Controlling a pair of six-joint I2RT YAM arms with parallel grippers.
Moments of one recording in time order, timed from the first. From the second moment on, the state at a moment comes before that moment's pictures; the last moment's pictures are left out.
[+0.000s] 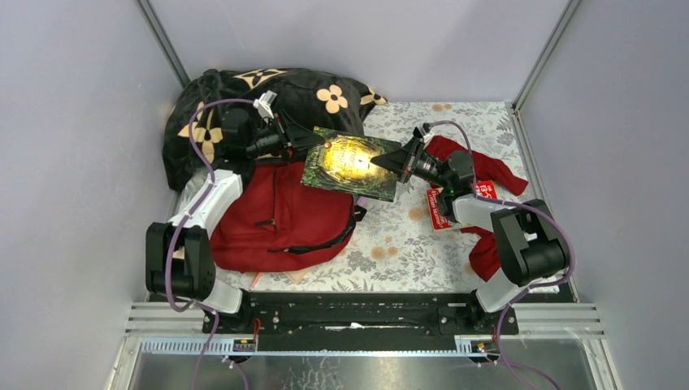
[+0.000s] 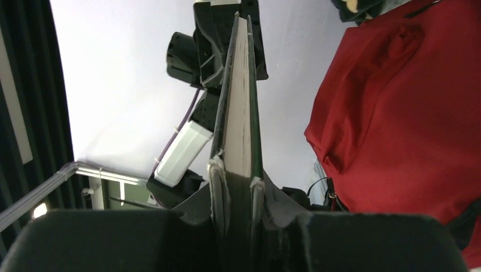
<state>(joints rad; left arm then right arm) -0.10 1.50 1.05 0.36 0.99 -1.17 0.31 1.62 0.72 1.17 -0.85 1.63</state>
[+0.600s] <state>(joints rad) -0.83 1.60 1.25 -0.51 -0.29 -0.63 0.18 0.99 0.98 -0.43 0.14 0.72</state>
